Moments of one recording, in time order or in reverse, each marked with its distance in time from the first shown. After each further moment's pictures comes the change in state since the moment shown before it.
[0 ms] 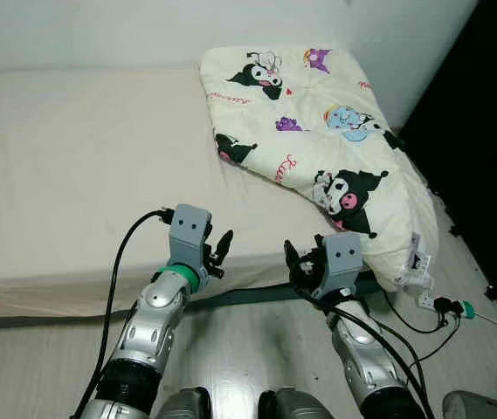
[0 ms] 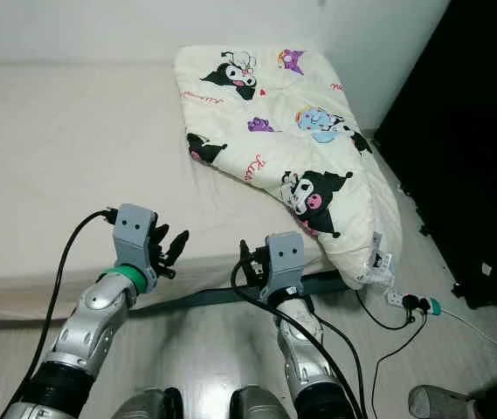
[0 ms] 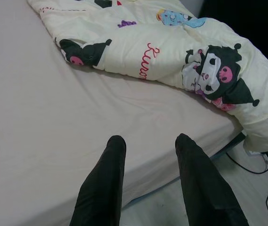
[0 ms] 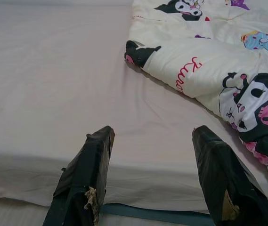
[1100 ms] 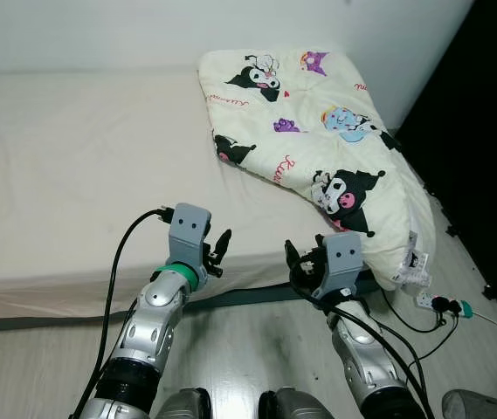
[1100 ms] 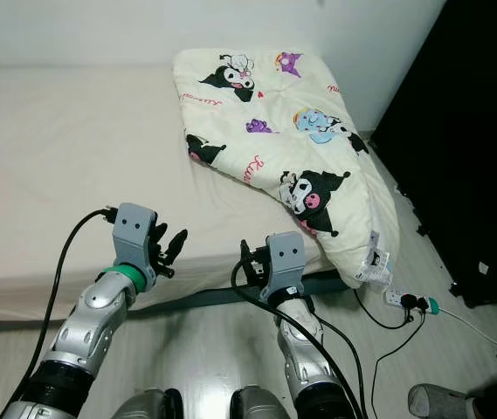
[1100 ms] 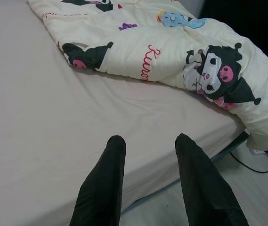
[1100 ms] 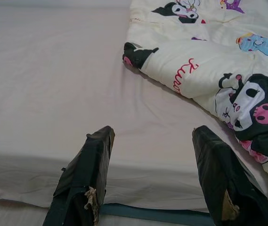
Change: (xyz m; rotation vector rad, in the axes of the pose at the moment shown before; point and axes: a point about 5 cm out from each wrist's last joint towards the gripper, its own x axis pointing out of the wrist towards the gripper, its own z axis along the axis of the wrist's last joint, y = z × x) left arm 0.000 0.001 0.001 0.022 0.000 0.012; right arm 0.000 0.000 0.000 -0.002 0.001 -0.005
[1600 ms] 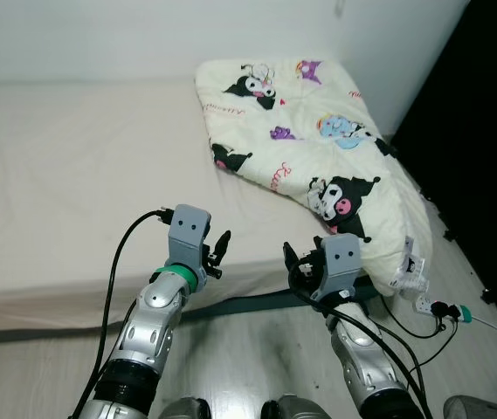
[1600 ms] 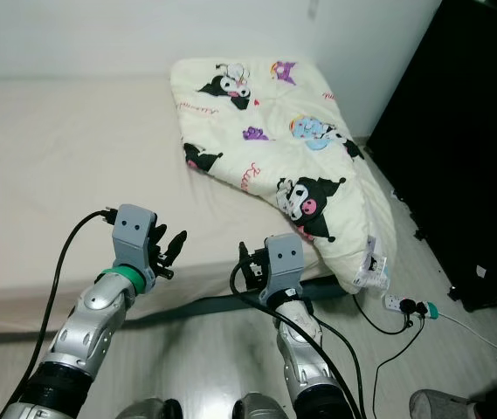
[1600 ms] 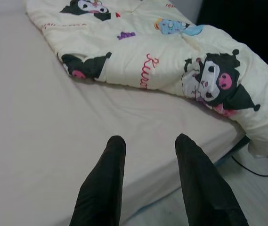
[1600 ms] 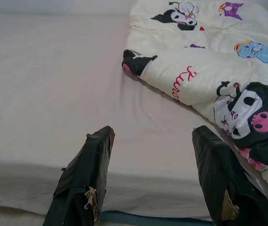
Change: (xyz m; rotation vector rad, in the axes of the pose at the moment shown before) left arm 0.000 0.000 0.000 -0.001 -0.004 0.001; right arm 0.000 0.000 0.000 -0.007 0.002 0.002
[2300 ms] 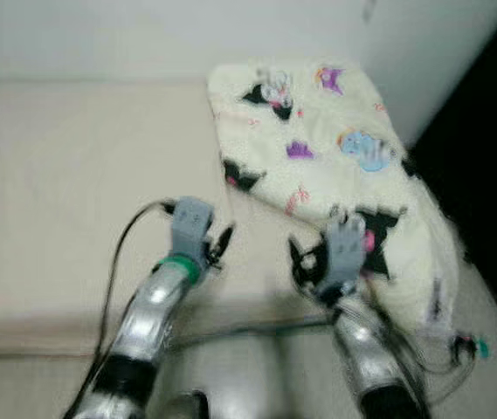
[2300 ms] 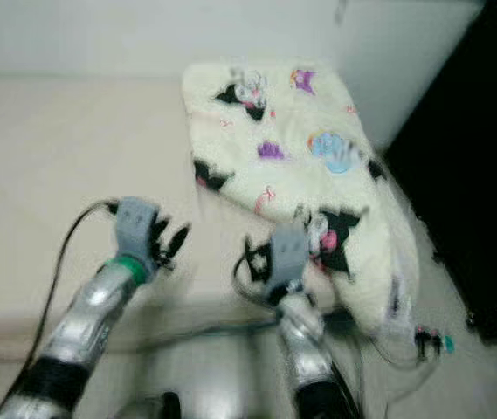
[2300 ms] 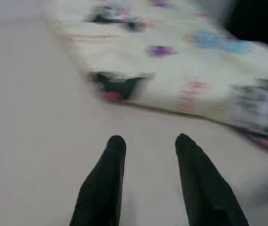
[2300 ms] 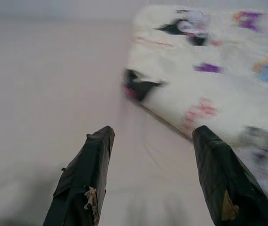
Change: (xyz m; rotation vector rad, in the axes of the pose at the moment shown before) left arm 0.000 0.012 0.004 0.012 -0.016 0.036; right arm 0.006 0.009 0.006 0.000 -0.020 0.033
